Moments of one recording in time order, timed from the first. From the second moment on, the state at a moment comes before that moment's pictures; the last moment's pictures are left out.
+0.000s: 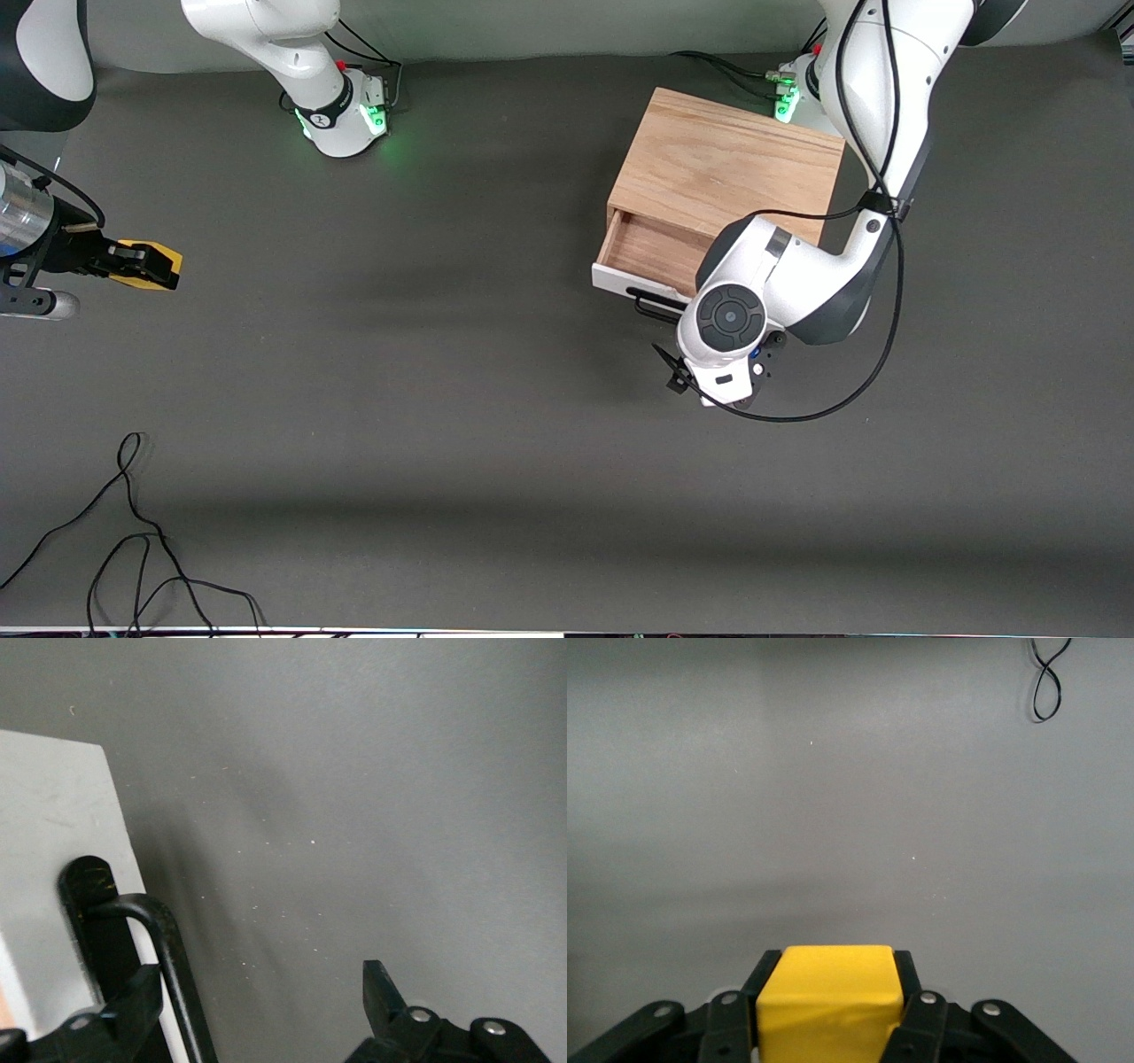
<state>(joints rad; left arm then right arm) -0.32 0.62 -0.25 -1.45 0.10 1.89 -1.58 0.04 -0.01 -0.08 -1.72 -0.01 1.64 0.10</state>
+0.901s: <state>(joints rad) -0.28 0.49 -0.24 -1.11 0.10 1.45 -1.45 0.05 0.00 -0.08 -1.72 -0.01 1.64 0.10</state>
